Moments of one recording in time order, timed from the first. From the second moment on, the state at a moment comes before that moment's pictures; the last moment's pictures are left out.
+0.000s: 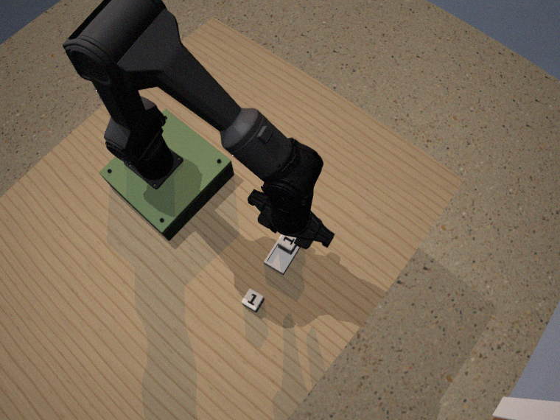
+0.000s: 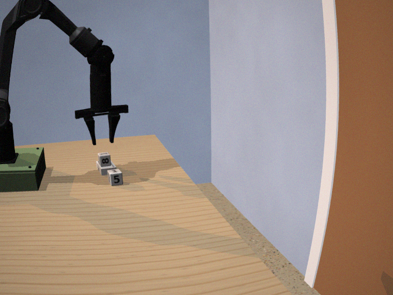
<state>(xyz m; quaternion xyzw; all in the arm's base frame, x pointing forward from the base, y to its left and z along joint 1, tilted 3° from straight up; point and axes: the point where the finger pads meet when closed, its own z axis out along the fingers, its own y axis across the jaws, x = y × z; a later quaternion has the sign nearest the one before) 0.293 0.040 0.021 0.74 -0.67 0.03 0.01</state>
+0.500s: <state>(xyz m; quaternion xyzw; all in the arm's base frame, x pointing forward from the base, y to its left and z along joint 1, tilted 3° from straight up) 0.294 0.039 0.005 0.74 -0.67 0.03 0.01</state>
